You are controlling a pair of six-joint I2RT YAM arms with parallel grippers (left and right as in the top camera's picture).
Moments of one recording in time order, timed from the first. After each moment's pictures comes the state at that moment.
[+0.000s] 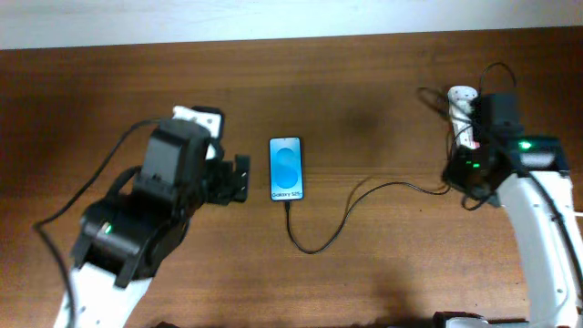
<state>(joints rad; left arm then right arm) -0.43 1.15 1.41 -1.08 -0.18 -0.20 -0.11 1.38 1.28 -1.22 0.15 0.55</state>
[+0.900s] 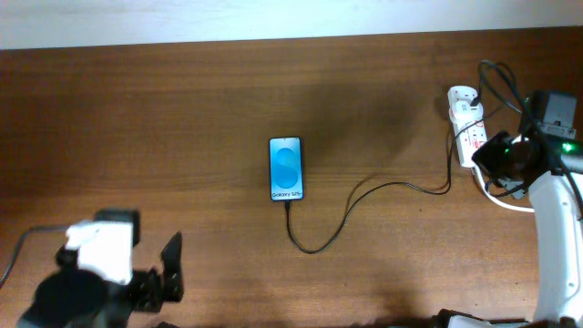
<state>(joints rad) -0.44 0.70 1.40 -1.36 -0.27 -0.20 -0.31 1.40 1.28 -1.05 0.03 0.60</state>
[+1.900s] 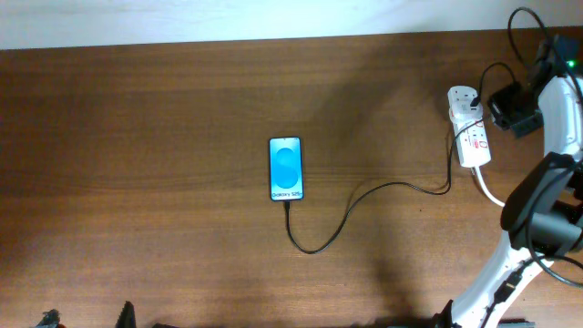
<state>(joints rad) -0.26 0.32 1.40 -1.47 -0.27 -0.20 -0.41 2.18 1.90 -1.04 -0.05 0.72</state>
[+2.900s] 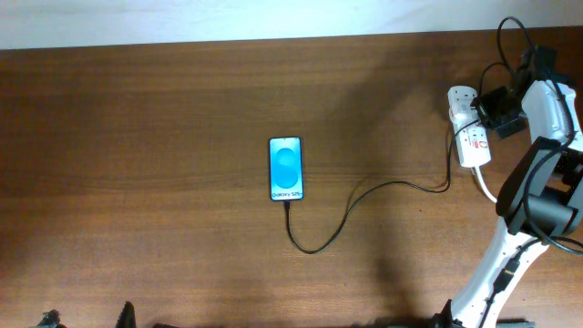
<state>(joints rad) -0.26 0.32 1.40 -1.47 -0.27 -0.20 -0.40 2.30 1.90 -0.91 -0.10 0.79</state>
